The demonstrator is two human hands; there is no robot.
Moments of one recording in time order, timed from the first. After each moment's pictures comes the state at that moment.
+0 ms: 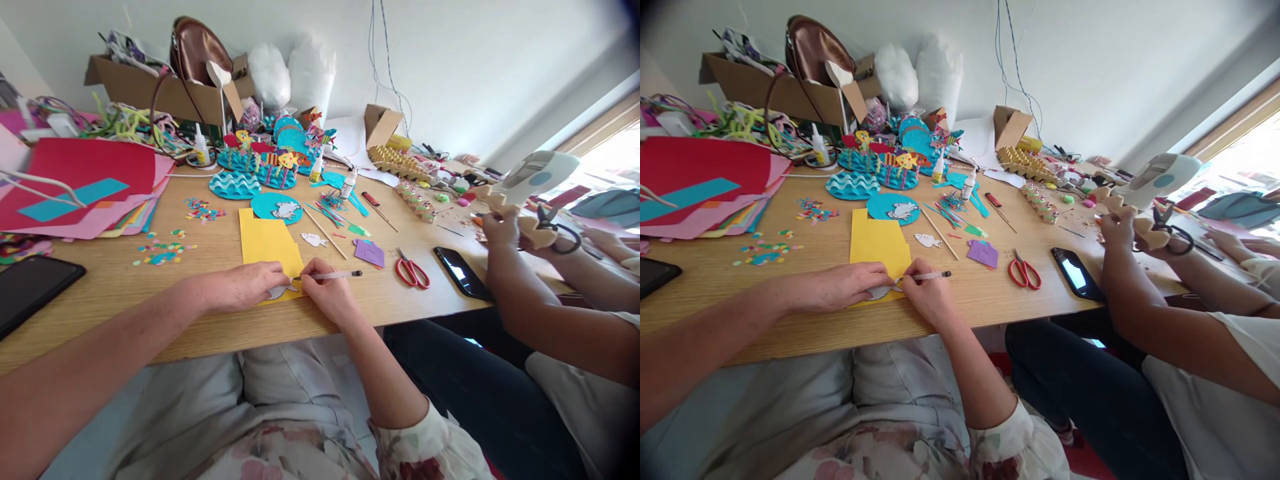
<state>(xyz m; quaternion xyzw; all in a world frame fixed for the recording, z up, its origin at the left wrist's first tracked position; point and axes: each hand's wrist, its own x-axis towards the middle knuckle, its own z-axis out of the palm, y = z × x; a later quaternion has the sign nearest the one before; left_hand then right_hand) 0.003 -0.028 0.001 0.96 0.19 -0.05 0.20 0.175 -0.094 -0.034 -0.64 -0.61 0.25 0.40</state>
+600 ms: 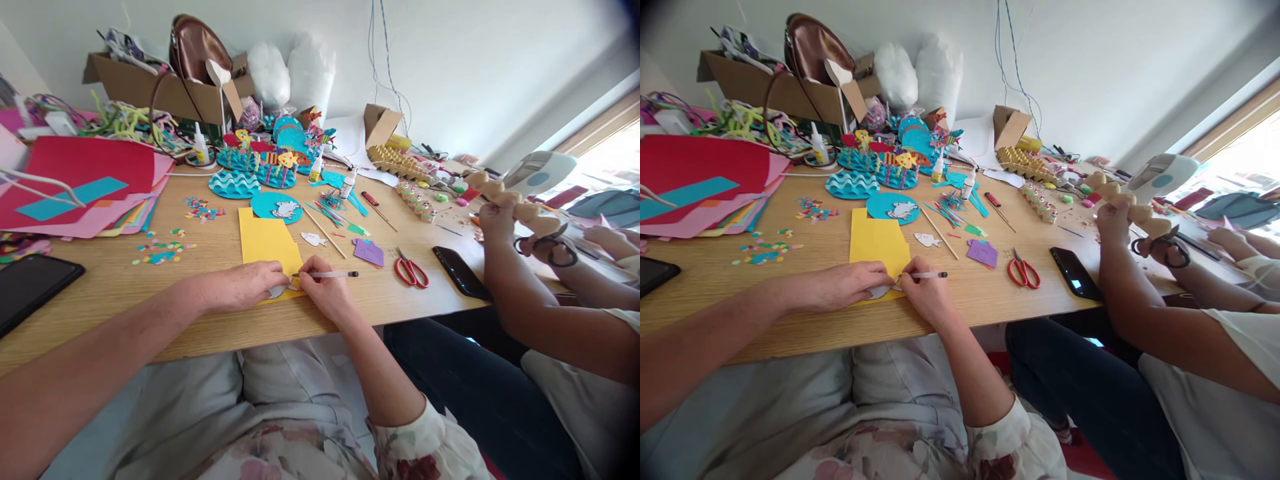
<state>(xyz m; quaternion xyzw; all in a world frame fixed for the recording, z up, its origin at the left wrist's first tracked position) 0.003 -0.027 -0.004 0.96 0.19 -0.05 0.19 0.173 -0.091 -0.035 -0.64 -0.61 0.22 0.40</state>
